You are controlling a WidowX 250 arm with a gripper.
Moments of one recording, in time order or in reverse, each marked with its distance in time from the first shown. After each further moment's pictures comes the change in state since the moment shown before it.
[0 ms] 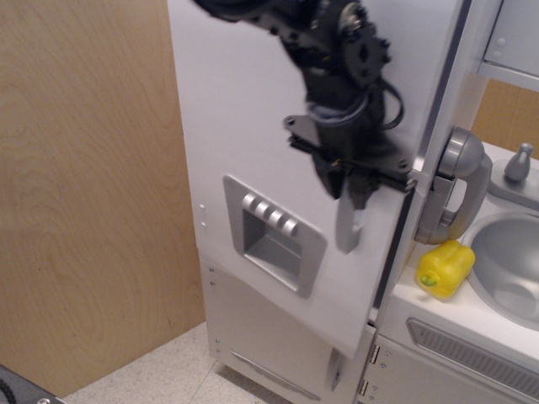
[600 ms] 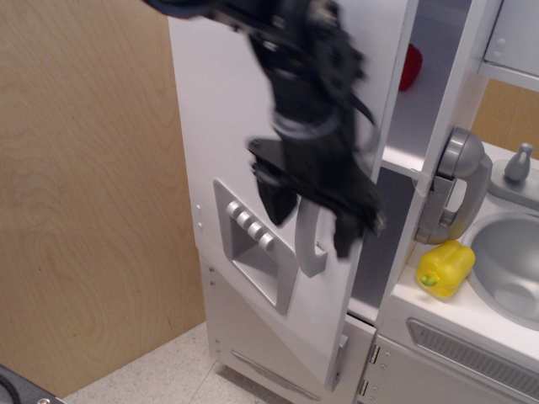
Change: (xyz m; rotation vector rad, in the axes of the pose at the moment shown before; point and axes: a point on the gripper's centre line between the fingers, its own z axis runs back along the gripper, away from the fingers) arm -0.047 -0.028 0.022 -0.017 0.193 -0.093
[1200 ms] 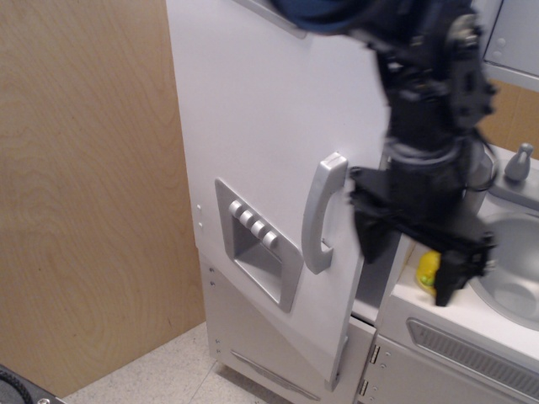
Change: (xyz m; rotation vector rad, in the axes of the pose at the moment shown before) arm 0.019 -0.070 -0.009 -0.088 0.073 -0.128
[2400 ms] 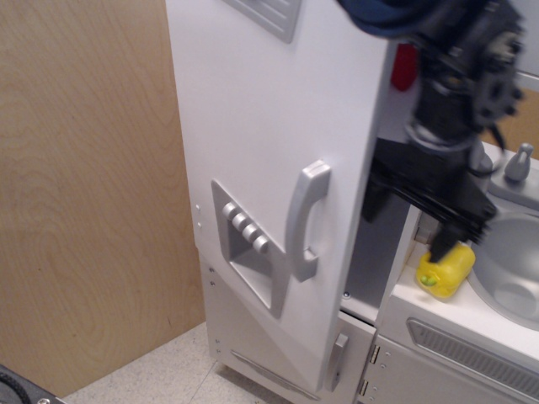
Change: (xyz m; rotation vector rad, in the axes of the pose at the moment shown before) arm 0.025 0.055 0.000 0.218 -0.089 0.121
